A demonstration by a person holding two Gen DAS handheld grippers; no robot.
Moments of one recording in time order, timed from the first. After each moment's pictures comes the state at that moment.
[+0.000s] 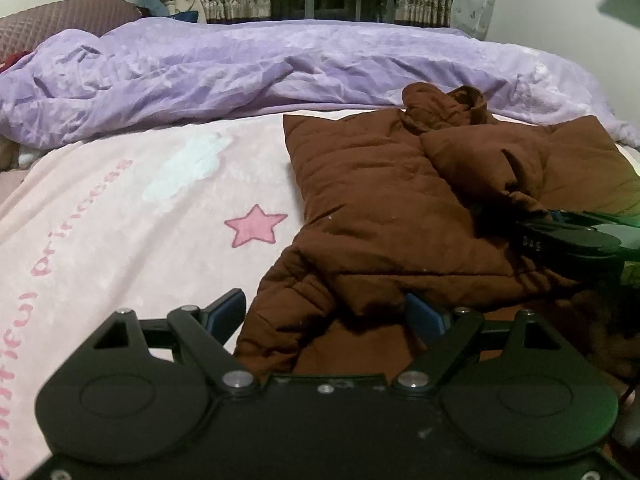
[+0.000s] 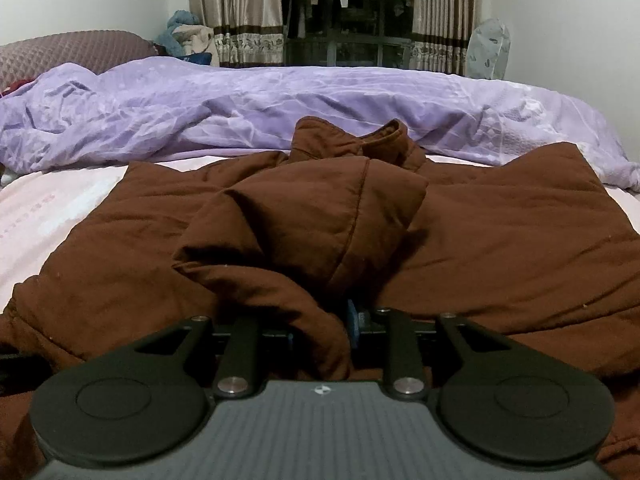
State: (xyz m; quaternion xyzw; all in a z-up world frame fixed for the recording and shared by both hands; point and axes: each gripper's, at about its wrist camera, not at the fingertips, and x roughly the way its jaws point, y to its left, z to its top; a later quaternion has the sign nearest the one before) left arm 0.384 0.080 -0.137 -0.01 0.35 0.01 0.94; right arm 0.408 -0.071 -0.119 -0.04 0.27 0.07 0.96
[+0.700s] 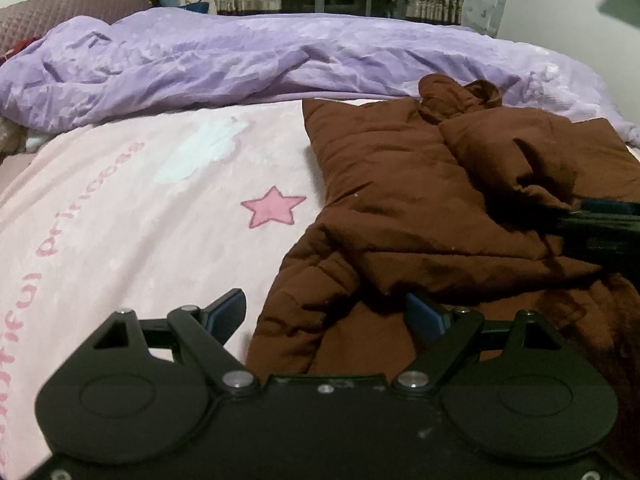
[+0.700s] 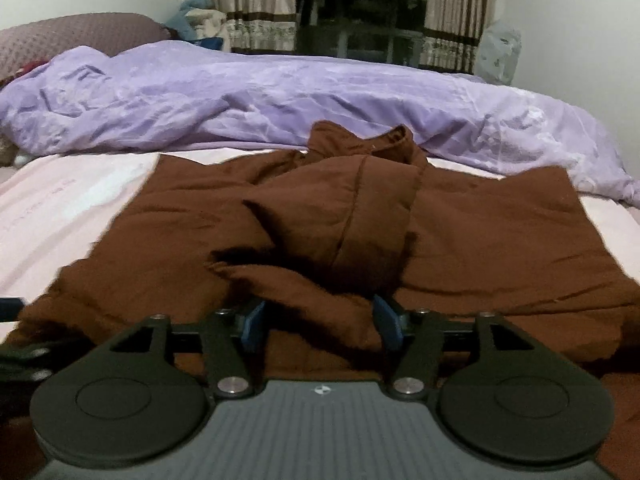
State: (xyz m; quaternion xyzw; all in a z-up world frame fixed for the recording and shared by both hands) left arm 0.385 0.094 -0.151 -0.02 0.36 0.02 0.93; right arm 0.362 -0.068 -0.082 -0.06 0.27 0.09 0.96
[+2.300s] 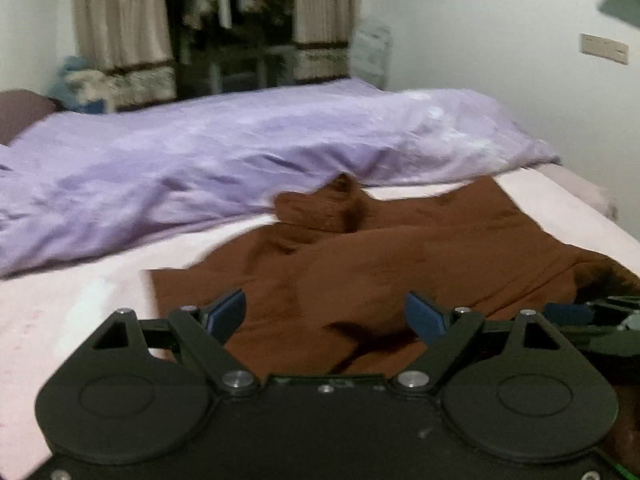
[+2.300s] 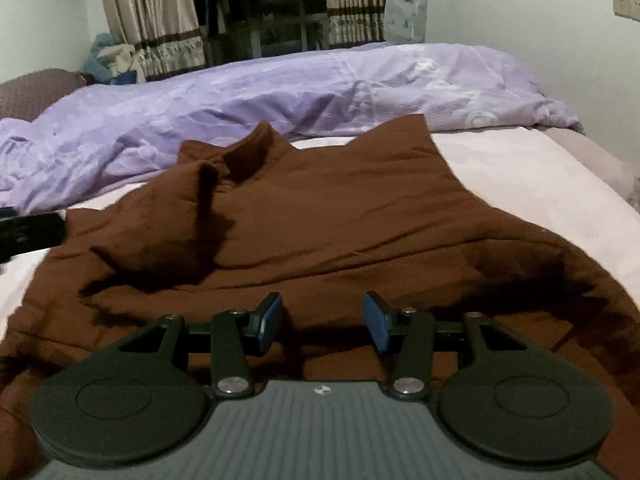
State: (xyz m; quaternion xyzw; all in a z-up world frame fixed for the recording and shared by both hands) left arm 0.442 -0.019 -0.075 0.05 0.26 -0.14 0.95; right arm 0.373 -0.175 -0.083 0.04 0.30 -0.02 0.95
